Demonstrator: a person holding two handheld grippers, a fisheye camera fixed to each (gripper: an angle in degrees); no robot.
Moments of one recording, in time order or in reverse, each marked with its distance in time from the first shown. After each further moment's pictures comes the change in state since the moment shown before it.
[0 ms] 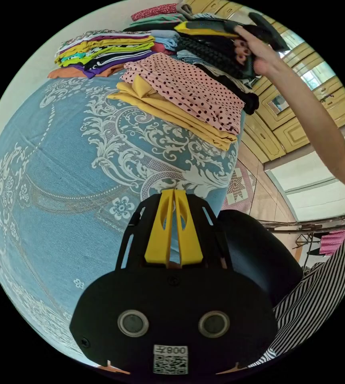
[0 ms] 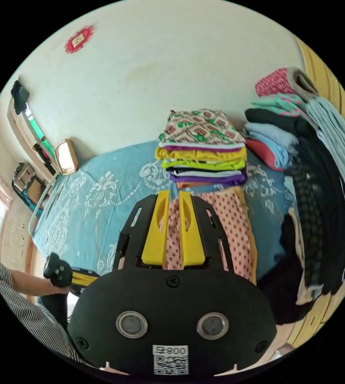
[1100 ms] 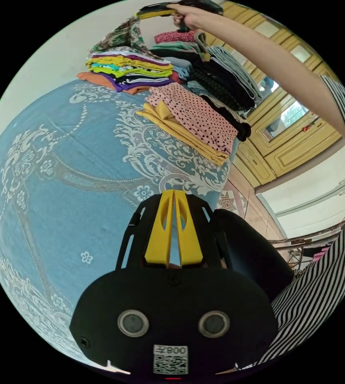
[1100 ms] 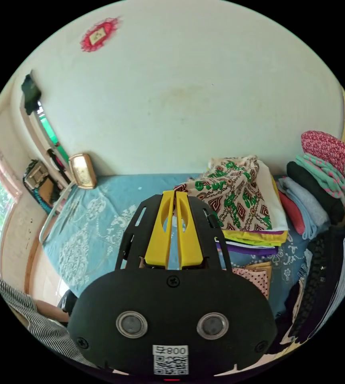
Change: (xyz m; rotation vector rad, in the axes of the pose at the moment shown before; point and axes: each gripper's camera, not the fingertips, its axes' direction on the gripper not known) left arm -0.128 0.214 -0.174 0.224 0.052 -0.149; right arm -0.122 -0.266 -0.052 0.054 -0.128 -0.118
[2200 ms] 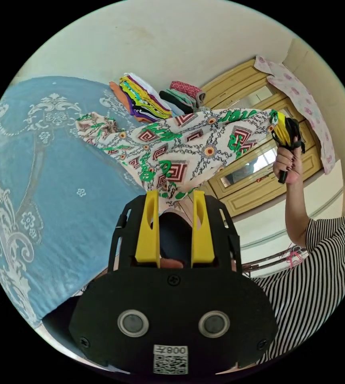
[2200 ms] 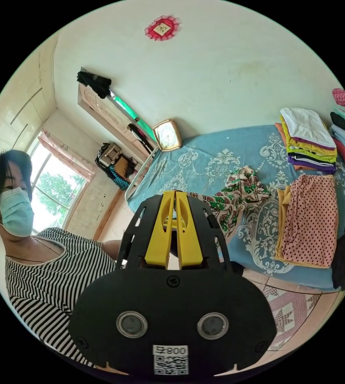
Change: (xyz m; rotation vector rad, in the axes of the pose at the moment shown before) left arm -0.113 0.180 -0.193 0.268 0.323 -0.168; right arm -0.126 0.151 -0.271 -0.180 -0.462 0.049
